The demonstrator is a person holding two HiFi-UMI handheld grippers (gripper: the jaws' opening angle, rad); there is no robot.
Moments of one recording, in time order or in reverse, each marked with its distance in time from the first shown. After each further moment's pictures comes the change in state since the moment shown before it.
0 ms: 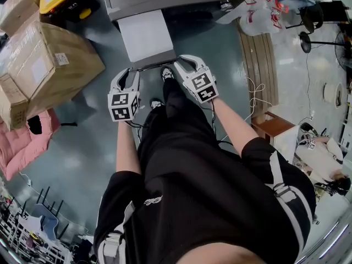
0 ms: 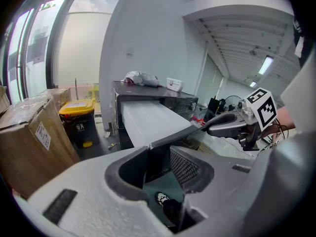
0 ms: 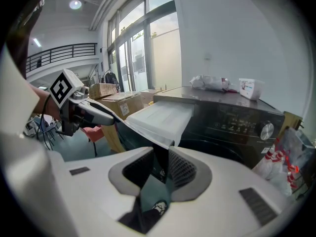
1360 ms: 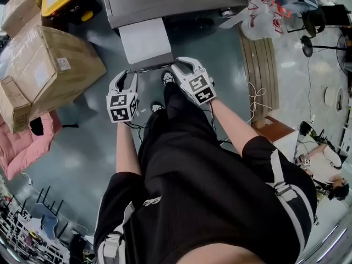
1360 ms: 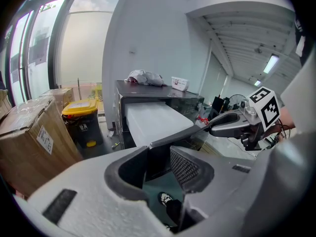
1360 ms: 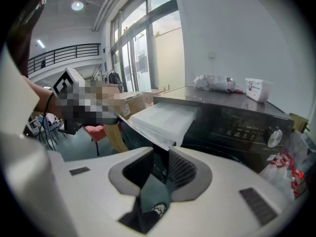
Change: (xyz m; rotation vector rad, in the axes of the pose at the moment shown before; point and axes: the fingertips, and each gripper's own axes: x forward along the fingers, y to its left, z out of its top) left arm 0.011 0.018 0.015 -0.011 0.024 0.040; right arm 0.018 -0.006 0.015 -0.016 0.010 0.051
